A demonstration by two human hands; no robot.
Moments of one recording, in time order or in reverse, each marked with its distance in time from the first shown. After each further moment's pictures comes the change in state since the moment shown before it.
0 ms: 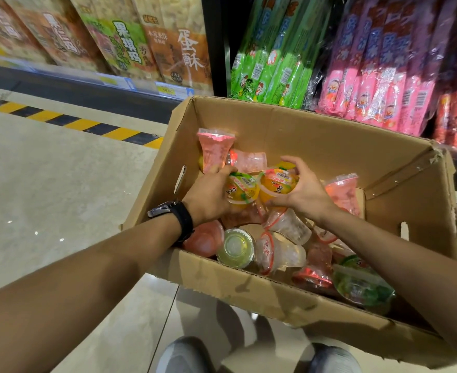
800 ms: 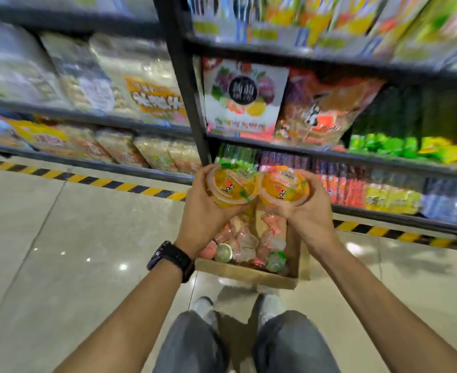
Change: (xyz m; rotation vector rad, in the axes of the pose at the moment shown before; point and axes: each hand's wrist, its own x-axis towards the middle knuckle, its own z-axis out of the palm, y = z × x) left_hand -0.162 0.280 -0.355 -0.802 0.340 -0.044; right_hand -0.208 -0.389 -0.231 0.299 0.352 0.048
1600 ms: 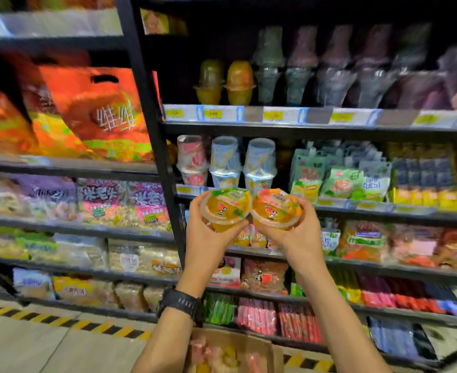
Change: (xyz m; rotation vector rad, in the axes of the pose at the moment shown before) left_hand -0.044 0.456 -0.040 -0.260 0.160 0.393; right_hand -0.079 -0.422 -0.172 0.231 0.161 -0.437
